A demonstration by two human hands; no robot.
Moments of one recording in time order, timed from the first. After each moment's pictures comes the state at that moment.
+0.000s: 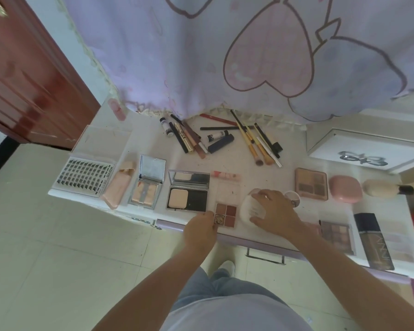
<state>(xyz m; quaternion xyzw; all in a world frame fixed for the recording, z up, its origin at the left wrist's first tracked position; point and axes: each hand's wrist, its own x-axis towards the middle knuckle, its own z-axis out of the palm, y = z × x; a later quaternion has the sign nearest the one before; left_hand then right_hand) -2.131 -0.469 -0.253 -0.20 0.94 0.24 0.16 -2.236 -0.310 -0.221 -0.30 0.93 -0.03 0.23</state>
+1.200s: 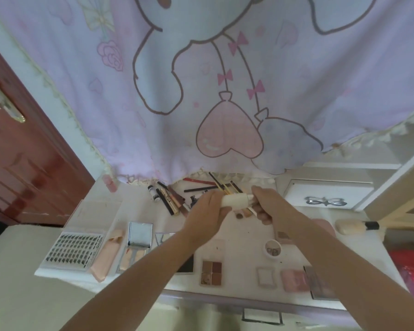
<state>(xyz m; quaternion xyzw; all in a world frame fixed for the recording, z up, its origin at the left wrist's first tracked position) -2.231 -0.472 -0.134 0.12 0.95 0.23 -0.20 -2.290 -0.327 -0.089 0.10 0.77 -0.56 0.30</state>
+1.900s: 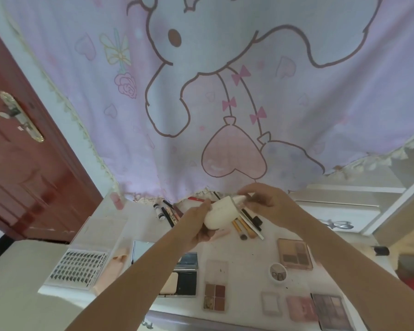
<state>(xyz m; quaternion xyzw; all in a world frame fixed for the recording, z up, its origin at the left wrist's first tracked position) -2.233 -0.486 -0.075 -0.26 0.60 0.75 0.10 -2.295 -0.313 -0.048 -0.33 0.81 -0.47 0.12</state>
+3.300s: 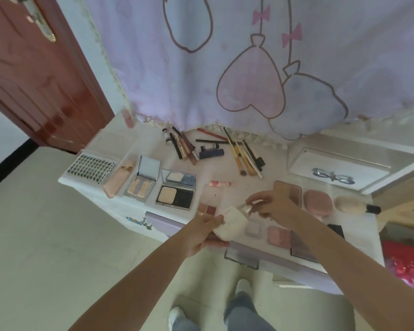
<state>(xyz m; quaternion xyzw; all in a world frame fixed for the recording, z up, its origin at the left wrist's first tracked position) -2.117 -0.416 -0.163 -0.31 0.48 0.80 0.20 -2.253 -0.260 -0.163 -0.14 0.76 -0.49 0.41</state>
